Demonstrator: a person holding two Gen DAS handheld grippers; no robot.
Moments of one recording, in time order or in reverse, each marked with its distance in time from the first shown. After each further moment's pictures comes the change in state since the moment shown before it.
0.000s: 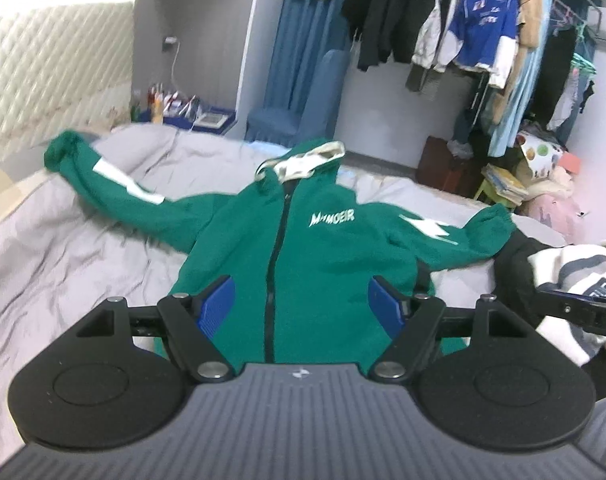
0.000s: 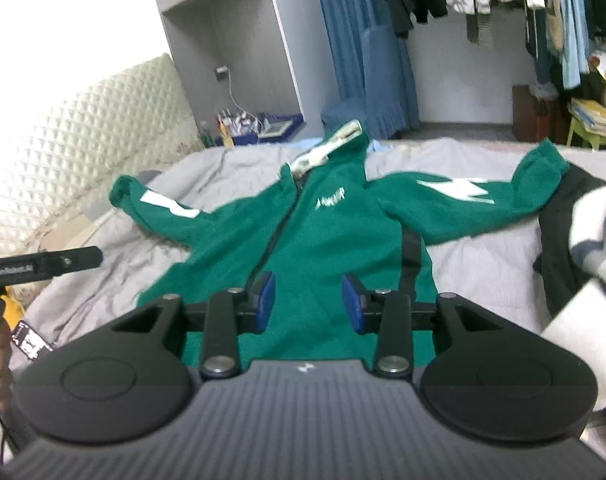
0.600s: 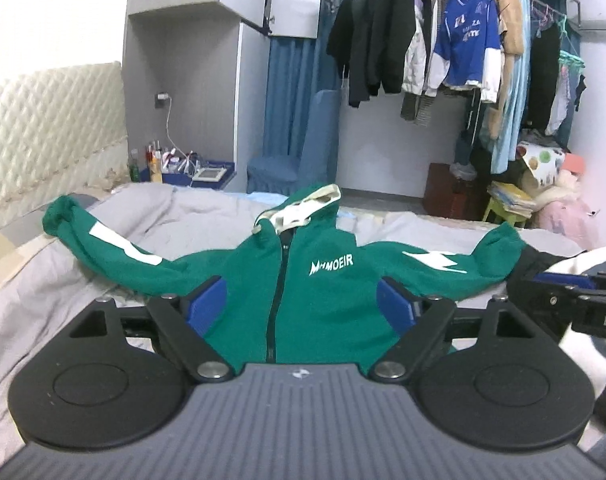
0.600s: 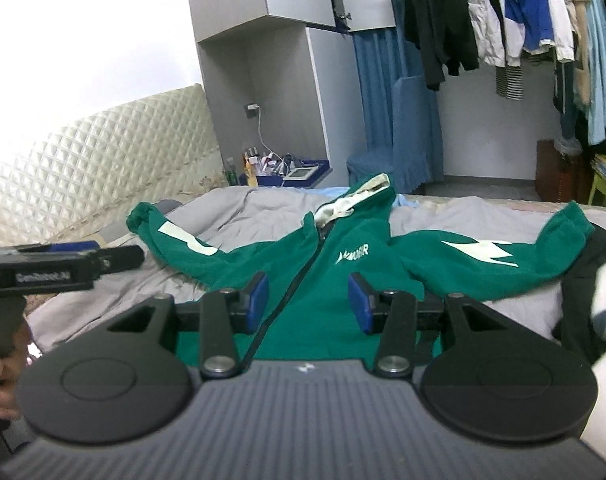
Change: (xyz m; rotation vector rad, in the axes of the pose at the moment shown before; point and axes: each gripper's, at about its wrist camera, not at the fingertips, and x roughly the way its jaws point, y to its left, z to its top) left arm 0.023 -0.030 0.013 0.099 -0.122 0.036; right arm 0.024 0.011 0.013 -0.093 -0.141 0.057
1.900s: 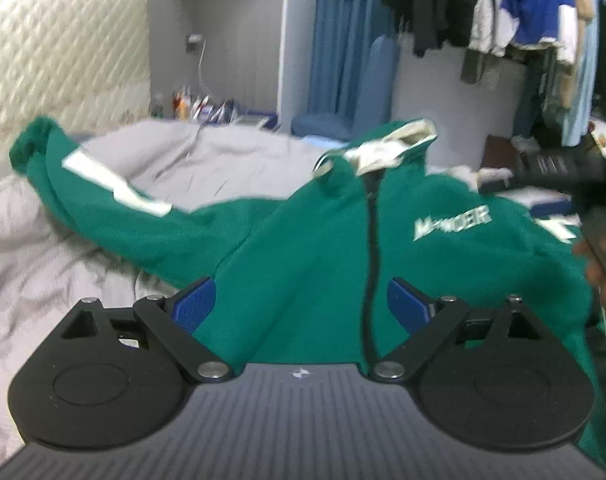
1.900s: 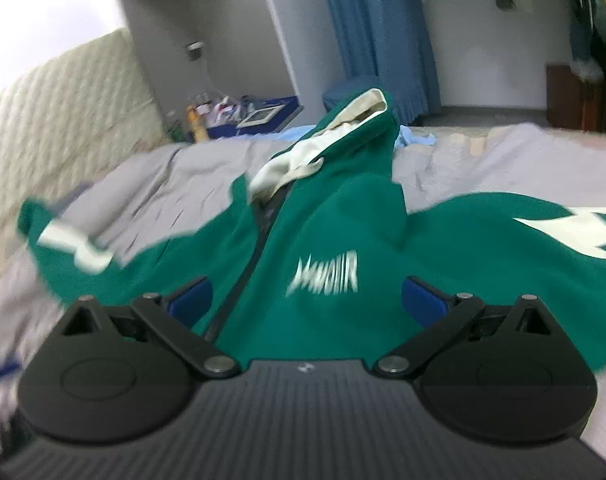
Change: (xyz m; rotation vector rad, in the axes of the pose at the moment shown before) left arm 0.297 0.108 -0.083 -0.058 0.094 0.126; right arm 0.361 -0.090 0.010 0.153 0.171 -0.046
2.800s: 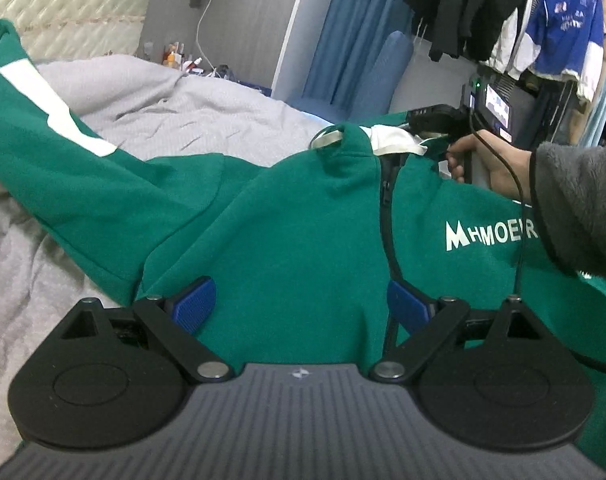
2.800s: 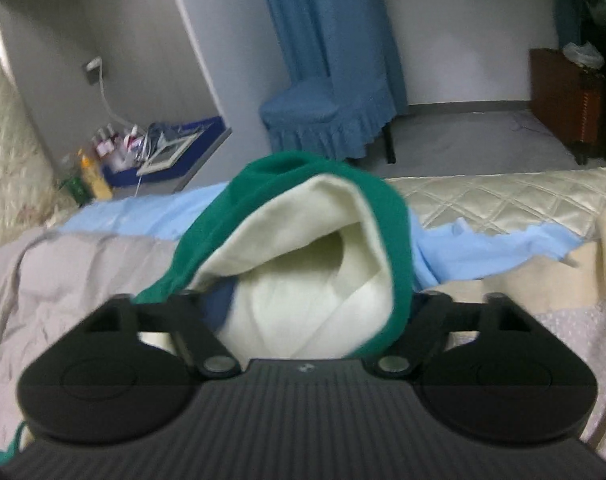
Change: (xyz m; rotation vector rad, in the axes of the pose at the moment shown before) left arm 0.132 0.020 -0.017 -0.170 -0.004 -0.110; right arm 0.281 -0.077 0.141 0.043 -0.008 -0.131
